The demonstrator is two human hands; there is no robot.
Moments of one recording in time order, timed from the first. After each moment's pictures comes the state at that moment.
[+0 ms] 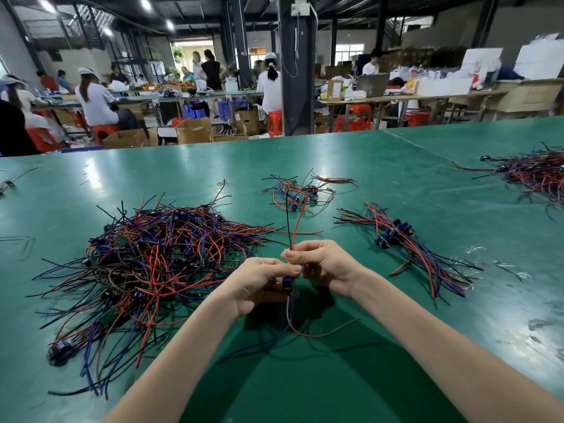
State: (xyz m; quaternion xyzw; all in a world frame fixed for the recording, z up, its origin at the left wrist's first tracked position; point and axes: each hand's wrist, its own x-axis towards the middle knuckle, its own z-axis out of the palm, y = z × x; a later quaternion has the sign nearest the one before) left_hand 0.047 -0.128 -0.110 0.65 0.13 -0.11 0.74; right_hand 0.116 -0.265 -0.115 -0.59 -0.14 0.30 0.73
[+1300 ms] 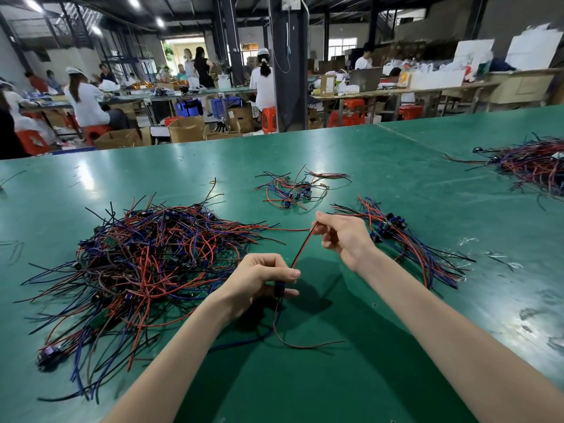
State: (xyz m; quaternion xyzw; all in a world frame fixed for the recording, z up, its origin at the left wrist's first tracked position) left_hand 0.046 -0.130 -0.120 0.67 0.01 -0.08 0.74; right_hand 0.155 -0.291 -0.111 -0.59 -0.04 0.11 0.80
